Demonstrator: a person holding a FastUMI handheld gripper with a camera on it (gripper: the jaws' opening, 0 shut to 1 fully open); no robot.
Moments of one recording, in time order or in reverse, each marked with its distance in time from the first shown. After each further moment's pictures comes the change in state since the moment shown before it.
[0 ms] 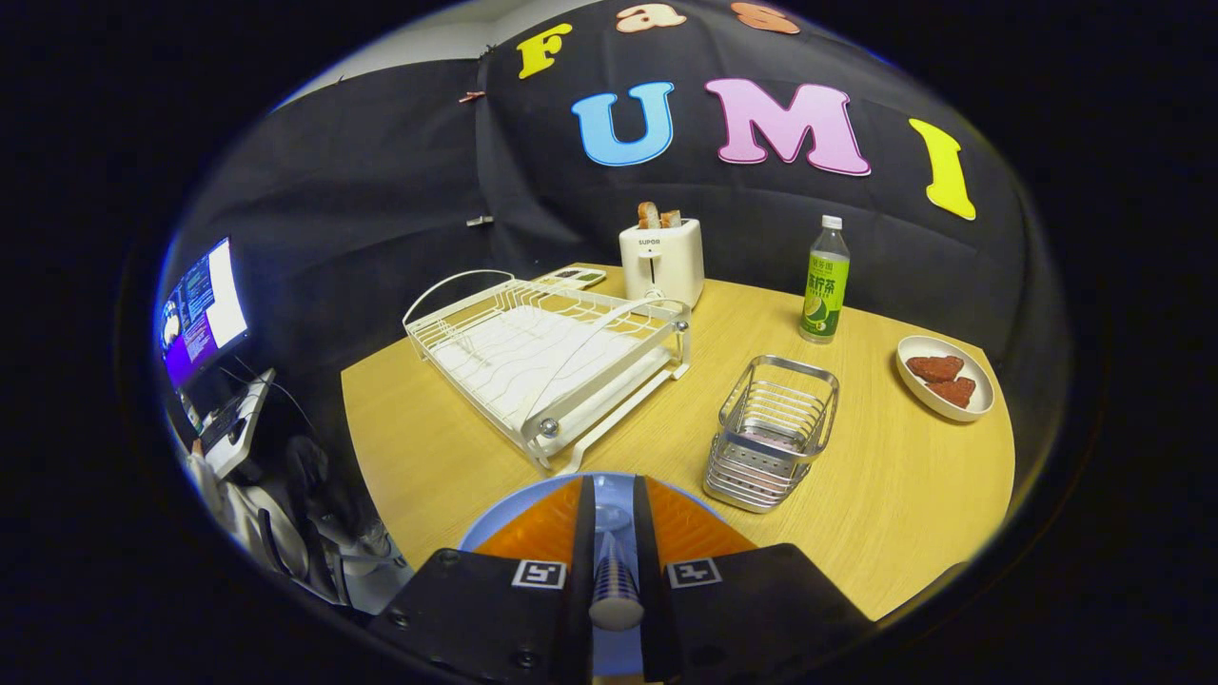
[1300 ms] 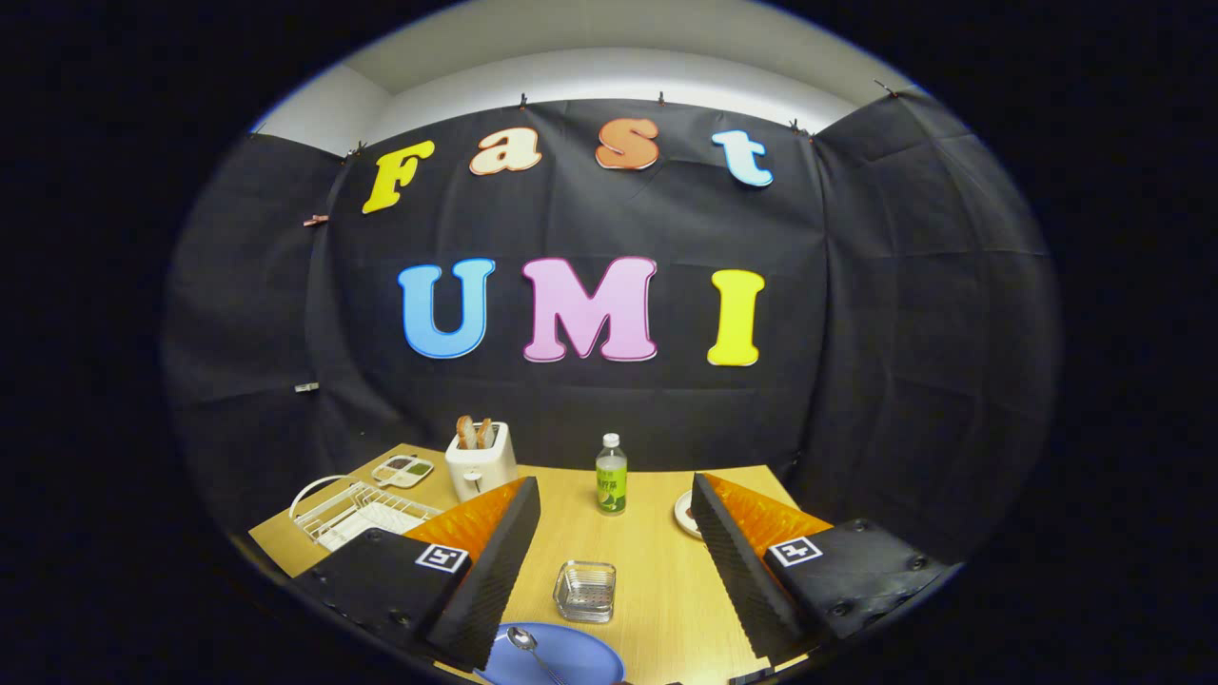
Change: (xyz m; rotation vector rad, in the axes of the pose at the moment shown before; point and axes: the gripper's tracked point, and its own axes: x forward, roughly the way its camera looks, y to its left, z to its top) arm -0.193 -0.061 0.238 0.078 -0.489 -0.676
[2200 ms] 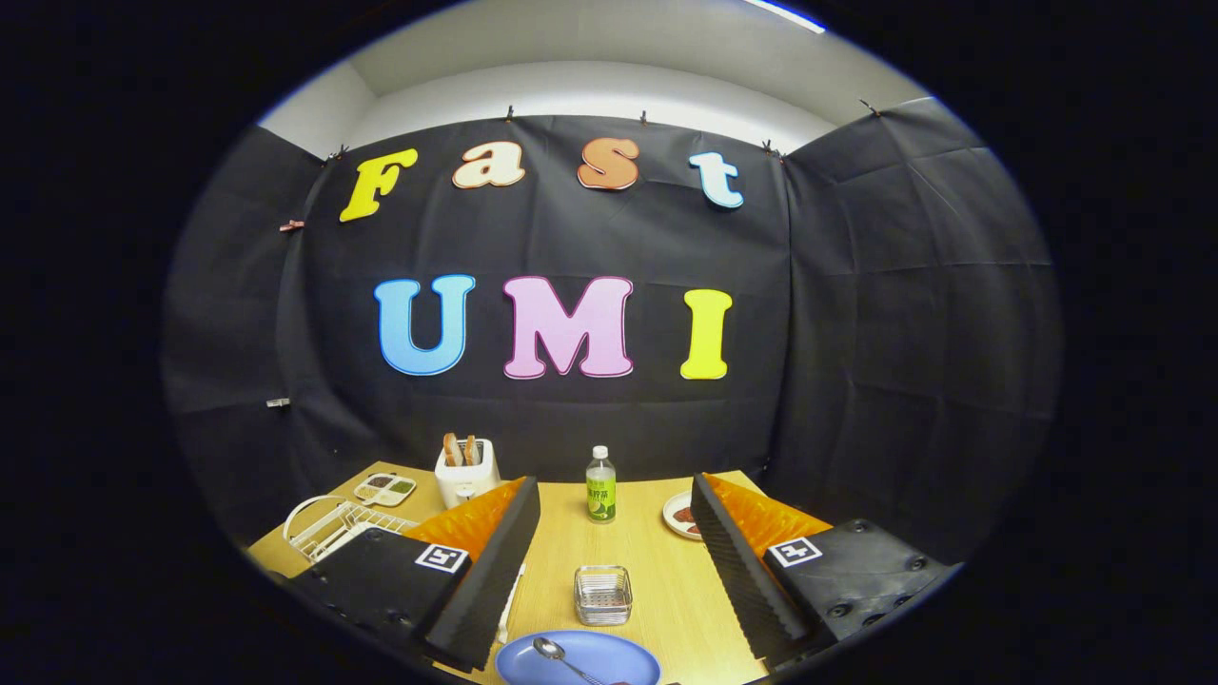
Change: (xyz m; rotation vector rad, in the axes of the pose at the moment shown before) arm -0.013 0.046 -0.002 0.012 -0.033 -0.100
